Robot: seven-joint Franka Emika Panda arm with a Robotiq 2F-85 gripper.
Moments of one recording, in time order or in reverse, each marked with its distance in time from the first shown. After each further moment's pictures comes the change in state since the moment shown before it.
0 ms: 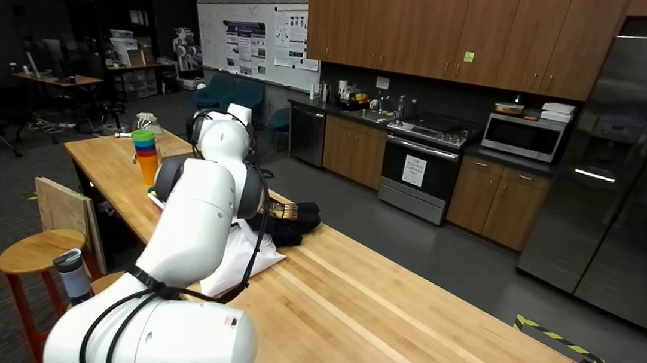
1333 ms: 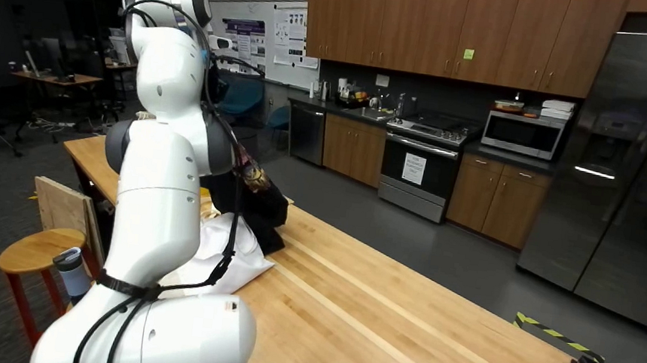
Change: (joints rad) arm 0.233 -0.325 -0.290 0.322 -0.121 -0.557 0.575
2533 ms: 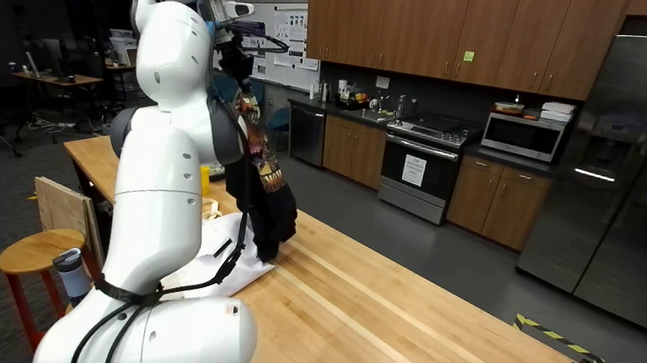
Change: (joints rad) arm -0.036 -0.136 -0.116 0.000 -0.113 -0.084 0.211
